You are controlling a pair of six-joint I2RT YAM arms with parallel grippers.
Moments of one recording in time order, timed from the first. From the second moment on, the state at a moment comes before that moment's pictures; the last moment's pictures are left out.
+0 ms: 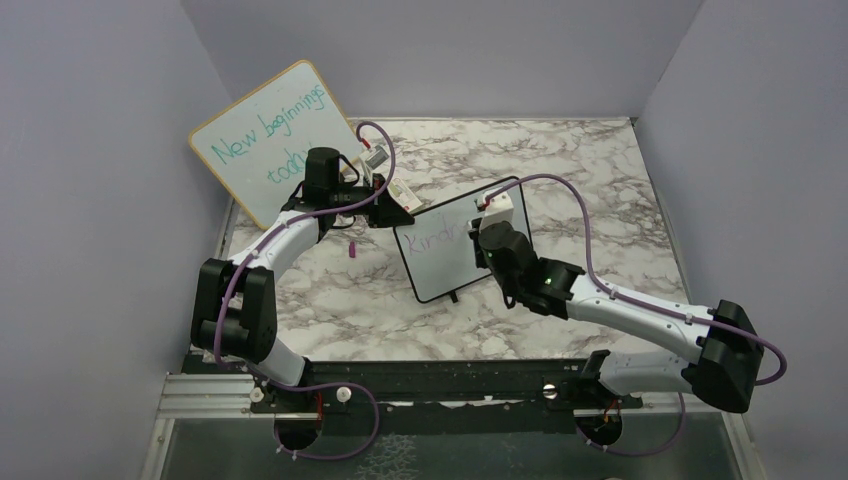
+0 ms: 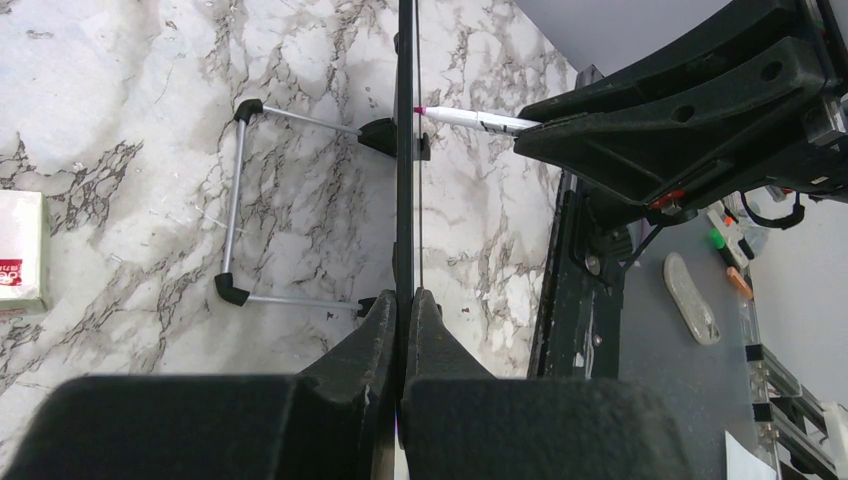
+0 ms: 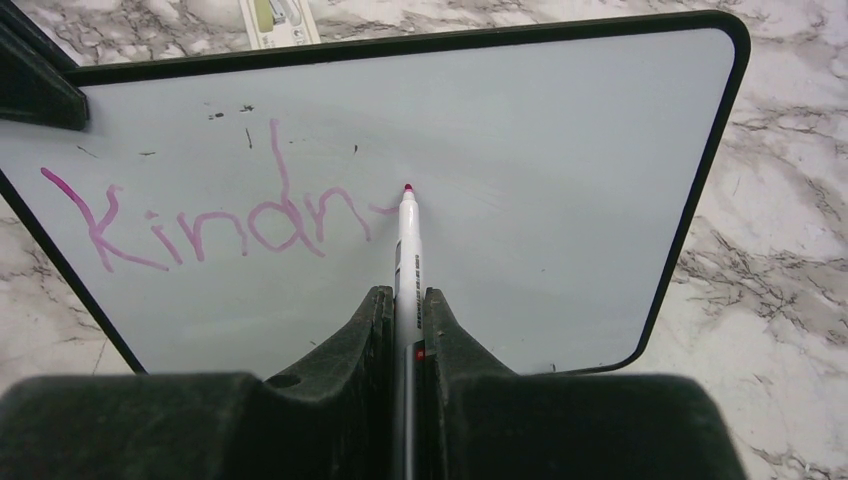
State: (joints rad) left arm -0.22 1.54 1.01 0.02 1.12 -0.16; right arm 0.96 1.22 0.83 -0.09 0.65 0.24
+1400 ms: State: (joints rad) left arm -0.22 1.55 1.02 0.00 1.12 -0.15; right arm 0.96 1.22 0.83 -0.10 0.54 0.22
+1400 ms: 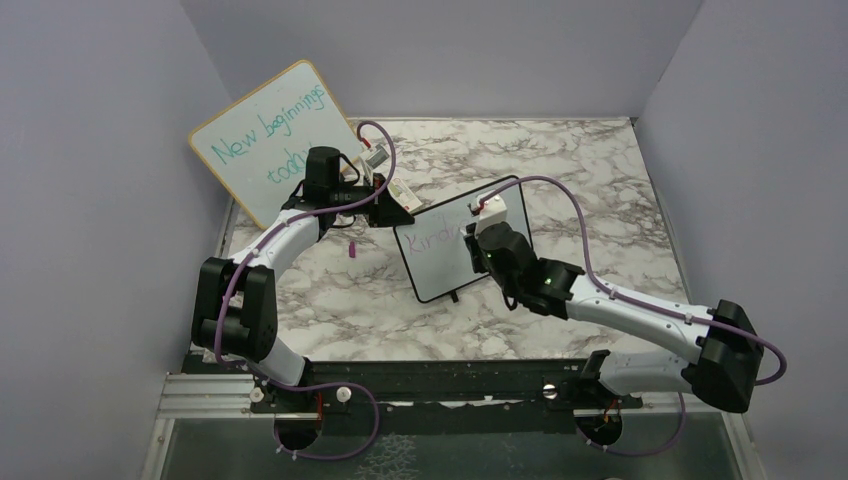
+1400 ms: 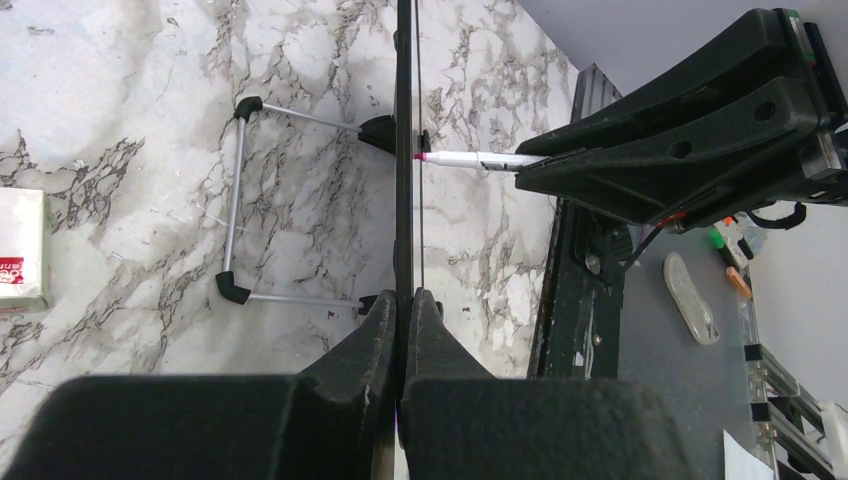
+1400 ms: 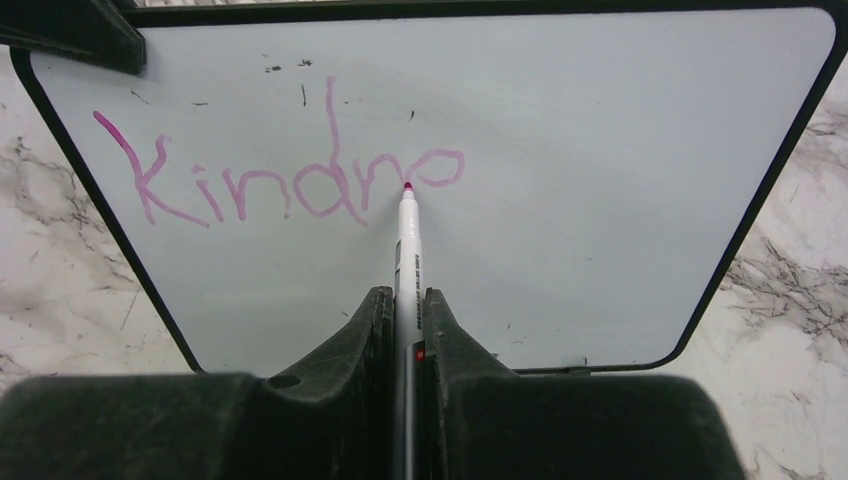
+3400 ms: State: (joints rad) left arm -0.22 1.55 1.02 -0.01 1.13 -0.15; right arm 0.89 1.17 0.78 -0.04 0.58 0.20
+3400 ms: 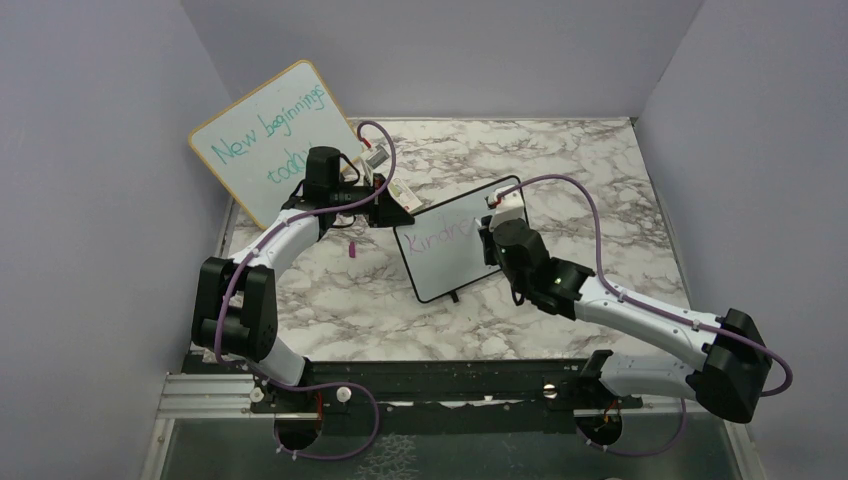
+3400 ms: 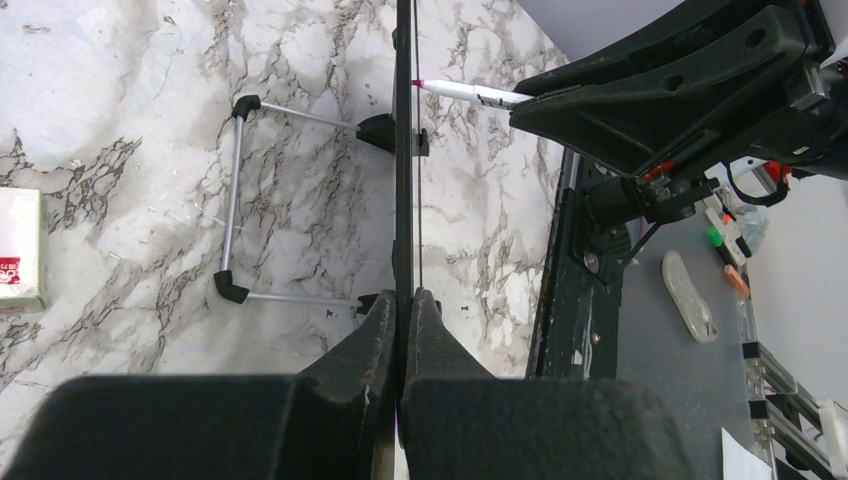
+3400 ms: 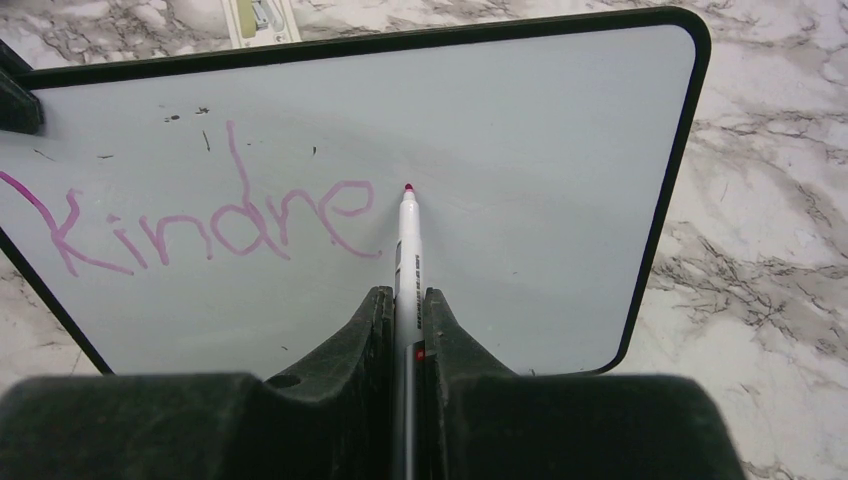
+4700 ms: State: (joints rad) left arm -0.22 1.56 1.02 -0.01 1.13 -0.15; right arm 0.89 1.16 0.78 -0.06 0.52 0.22
